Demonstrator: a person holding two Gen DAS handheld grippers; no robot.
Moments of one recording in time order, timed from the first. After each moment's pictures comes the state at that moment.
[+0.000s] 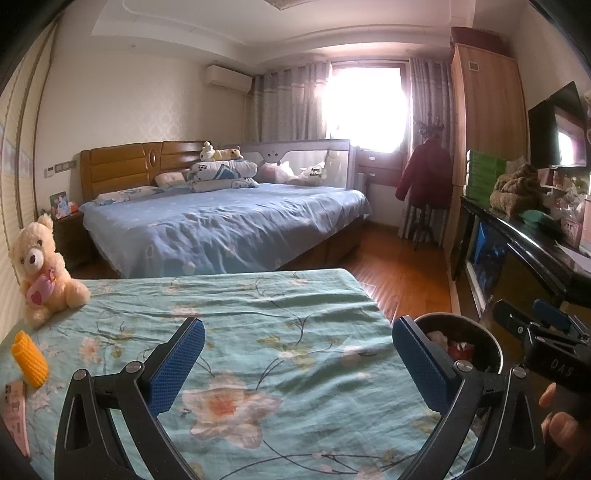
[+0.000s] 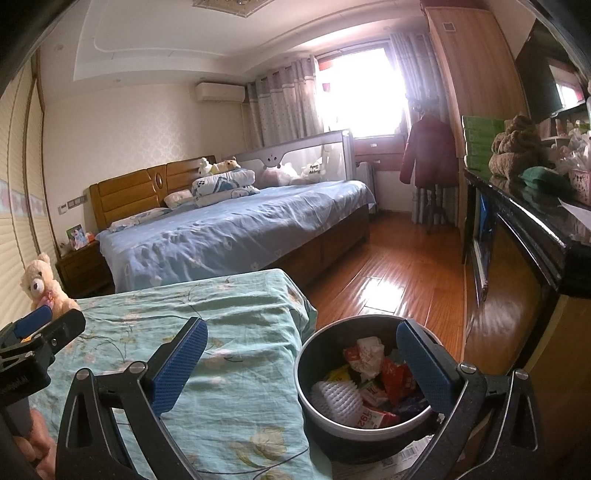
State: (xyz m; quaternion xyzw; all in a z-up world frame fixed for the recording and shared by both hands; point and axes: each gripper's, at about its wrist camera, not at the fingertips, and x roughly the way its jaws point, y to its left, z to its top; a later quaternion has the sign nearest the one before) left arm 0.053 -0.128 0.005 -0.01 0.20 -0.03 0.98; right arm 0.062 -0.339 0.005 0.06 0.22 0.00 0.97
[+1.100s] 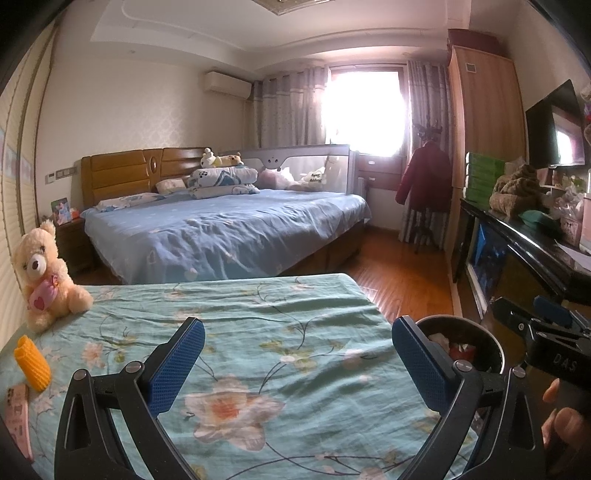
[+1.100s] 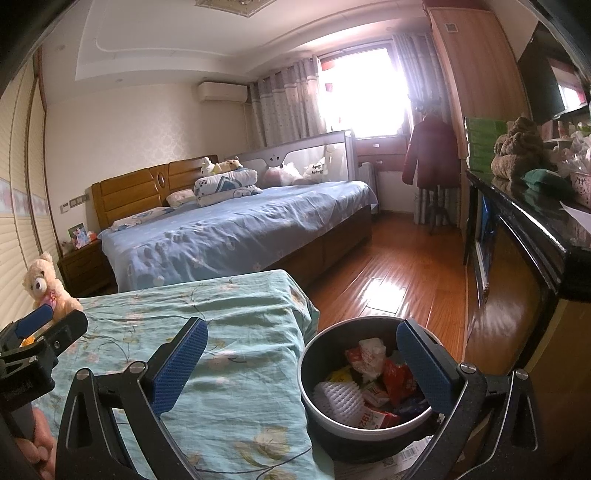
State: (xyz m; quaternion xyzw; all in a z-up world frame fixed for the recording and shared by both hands) left arm 0.051 -0.125 0.002 -0.01 0.19 -0.03 0.98; right arm 0.063 -0.335 0.007 0.06 0.22 0.01 0.97
